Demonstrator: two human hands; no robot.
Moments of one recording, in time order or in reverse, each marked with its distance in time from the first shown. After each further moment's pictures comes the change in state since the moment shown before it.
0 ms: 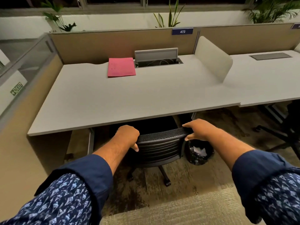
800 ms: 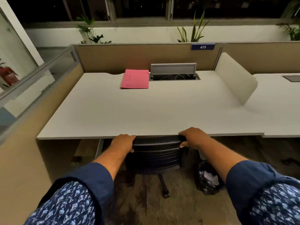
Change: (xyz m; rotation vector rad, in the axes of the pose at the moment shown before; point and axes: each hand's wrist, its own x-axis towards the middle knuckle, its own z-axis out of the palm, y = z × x) left_hand 0.081 -0.033 -0.007 -0.349 0.162 -0.164; right_hand 0.128 0.028 -0.030 -0.108 0.003 -0.187
